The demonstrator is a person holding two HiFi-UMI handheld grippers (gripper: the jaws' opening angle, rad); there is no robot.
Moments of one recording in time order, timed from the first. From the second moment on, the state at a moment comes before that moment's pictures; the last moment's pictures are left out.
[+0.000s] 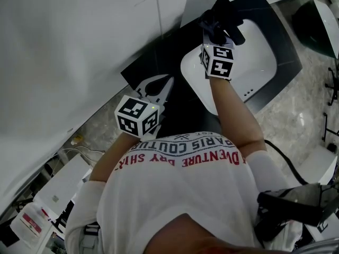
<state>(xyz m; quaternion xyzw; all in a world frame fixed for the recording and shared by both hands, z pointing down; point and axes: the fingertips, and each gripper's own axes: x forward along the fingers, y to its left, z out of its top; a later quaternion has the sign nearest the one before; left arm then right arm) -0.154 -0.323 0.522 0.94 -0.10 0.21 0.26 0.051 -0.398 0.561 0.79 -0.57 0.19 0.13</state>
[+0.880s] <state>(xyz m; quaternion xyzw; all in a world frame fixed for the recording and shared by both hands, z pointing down) -0.157 -0.319 0.516 0.94 -0.10 0.20 0.26 0.025 -0.406 0.498 0.79 -0.60 0.13 0.07</state>
